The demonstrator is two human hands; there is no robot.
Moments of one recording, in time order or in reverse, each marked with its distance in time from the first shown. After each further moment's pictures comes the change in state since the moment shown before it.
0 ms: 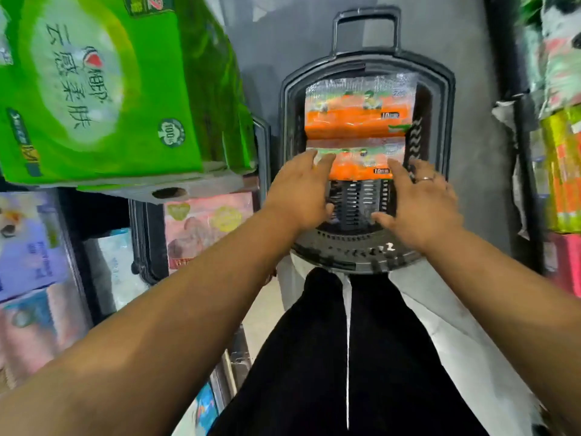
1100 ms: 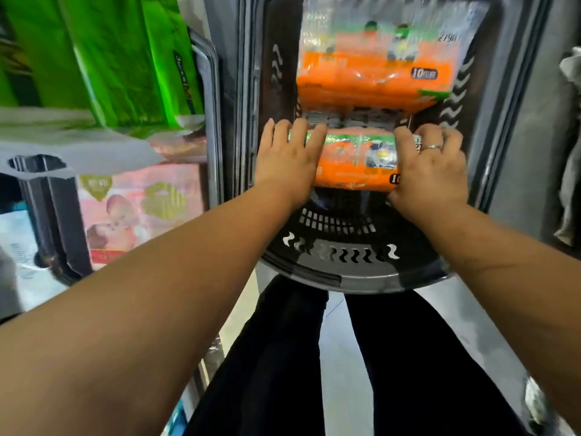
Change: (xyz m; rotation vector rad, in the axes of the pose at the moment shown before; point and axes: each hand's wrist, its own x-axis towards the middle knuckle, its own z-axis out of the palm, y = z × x) left_hand 0.113 -0.027 0.151 0.305 0.011 -0.075; right_hand 0.133 0.060 0.140 -0.125 0.197 -0.128
